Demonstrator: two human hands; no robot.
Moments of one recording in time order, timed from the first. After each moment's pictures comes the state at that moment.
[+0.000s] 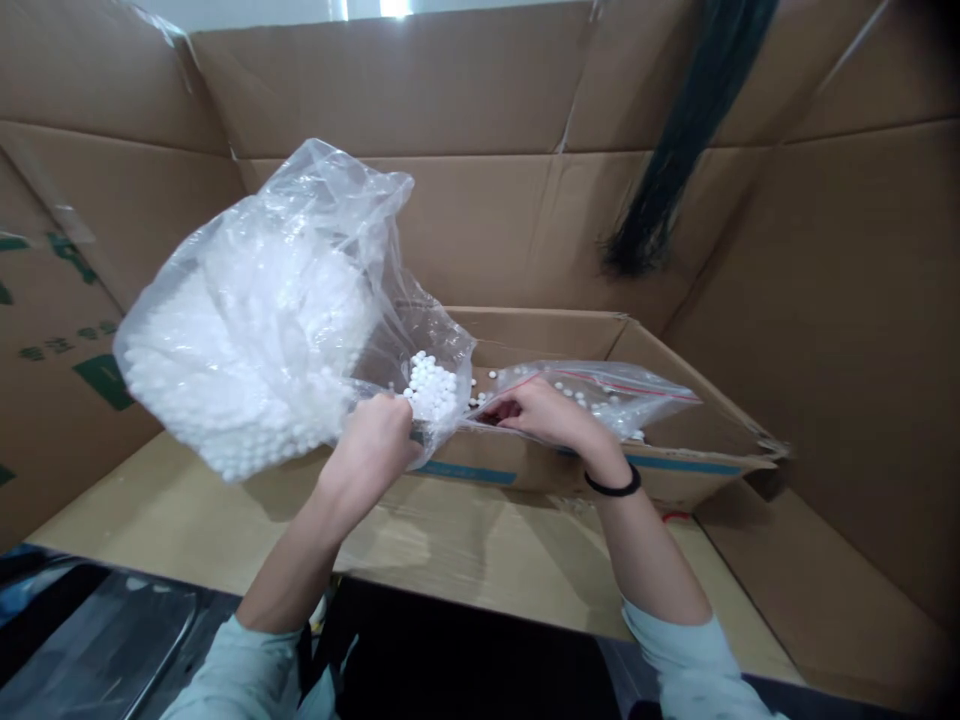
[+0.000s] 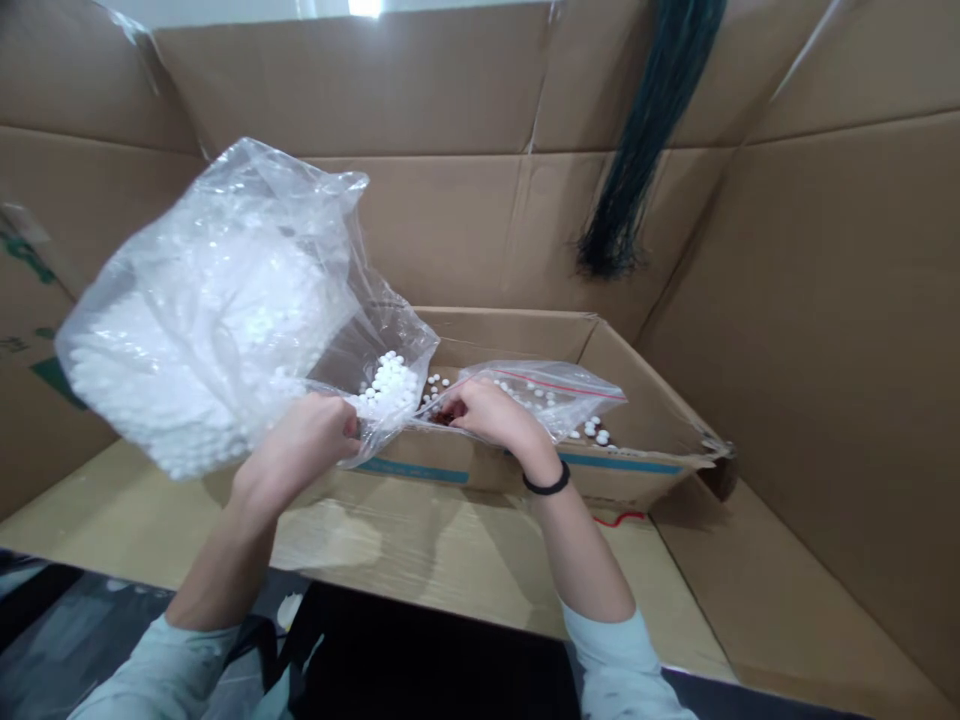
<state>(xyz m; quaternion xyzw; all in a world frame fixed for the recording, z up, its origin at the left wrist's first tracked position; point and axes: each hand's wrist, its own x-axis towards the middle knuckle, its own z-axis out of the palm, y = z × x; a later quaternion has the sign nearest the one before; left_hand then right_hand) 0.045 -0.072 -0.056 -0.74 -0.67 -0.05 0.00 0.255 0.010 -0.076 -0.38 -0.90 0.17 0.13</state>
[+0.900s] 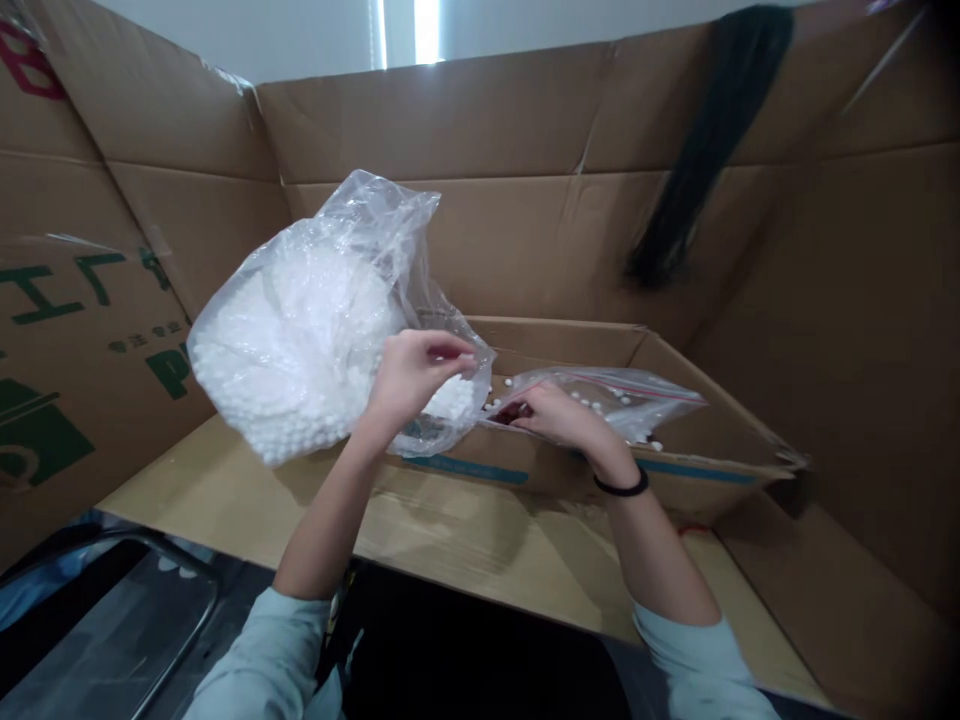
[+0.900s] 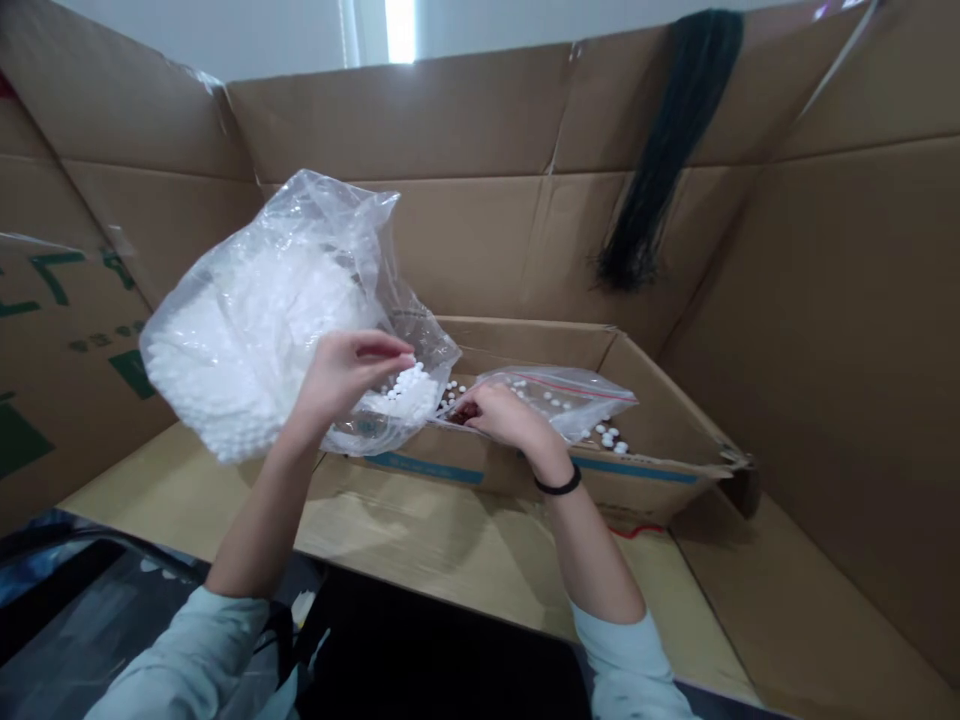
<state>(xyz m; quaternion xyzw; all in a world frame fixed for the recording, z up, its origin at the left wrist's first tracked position) 0.047 -0.051 -0.033 -0.67 -0.45 -0.54 -0.24 0.251 0.009 -0.076 -0.37 -0.91 0.15 0.14</state>
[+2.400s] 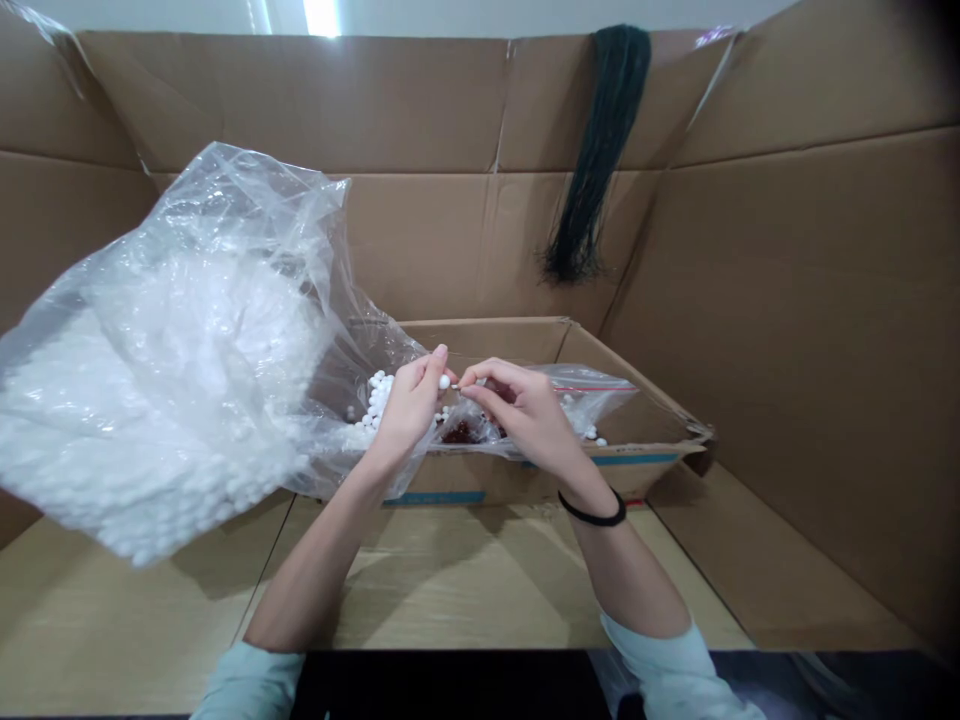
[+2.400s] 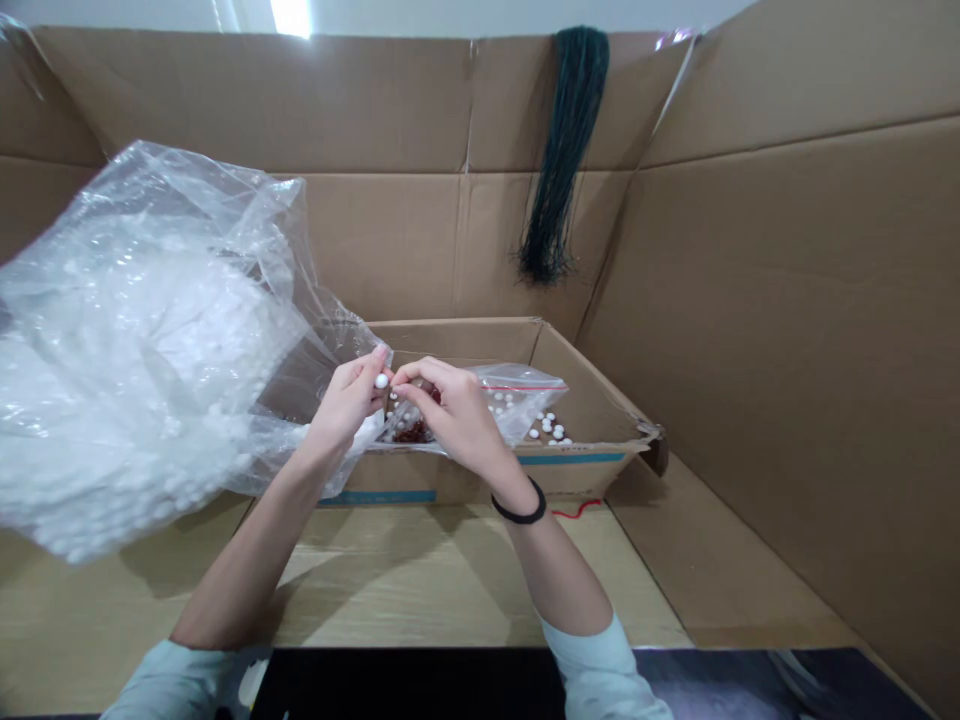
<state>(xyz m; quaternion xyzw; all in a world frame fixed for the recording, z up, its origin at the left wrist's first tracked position) 0.110 0.002 -0.066 -0.59 -0.37 -0.55 -0.45 0.247 -0.028 -0.052 -0.39 -0.77 0.18 0.47</state>
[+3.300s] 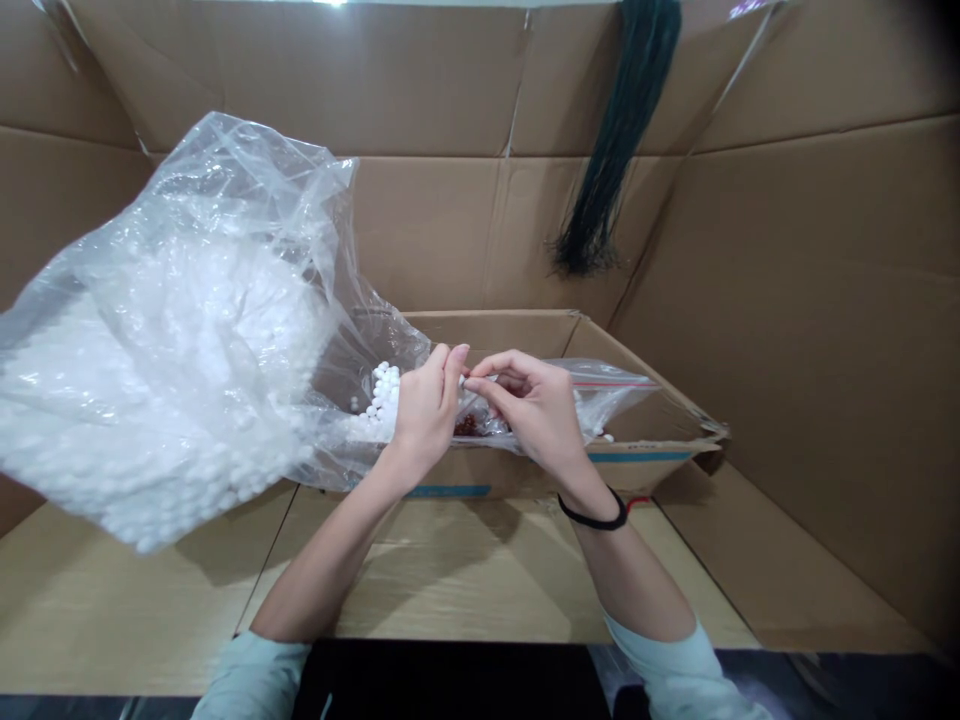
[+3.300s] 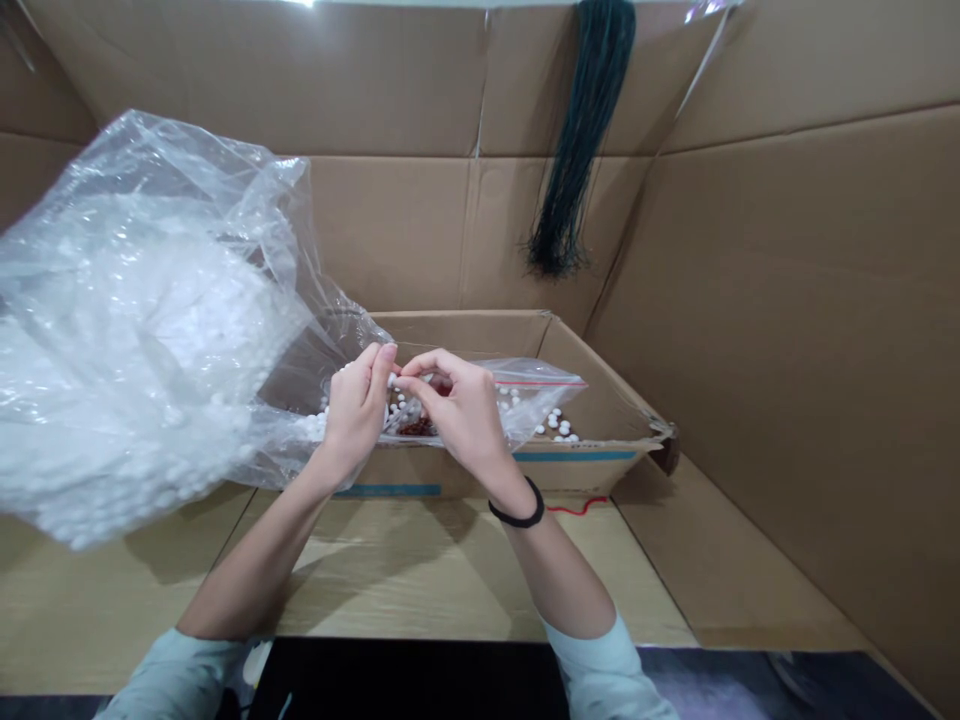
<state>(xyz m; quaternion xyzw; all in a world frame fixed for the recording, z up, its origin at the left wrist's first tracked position) 0.114 -0.013 -0.068 -0.71 -0.47 -0.52 -0.12 0.237 -0.026 -0.063 -0.39 -0.67 0.25 0.57</state>
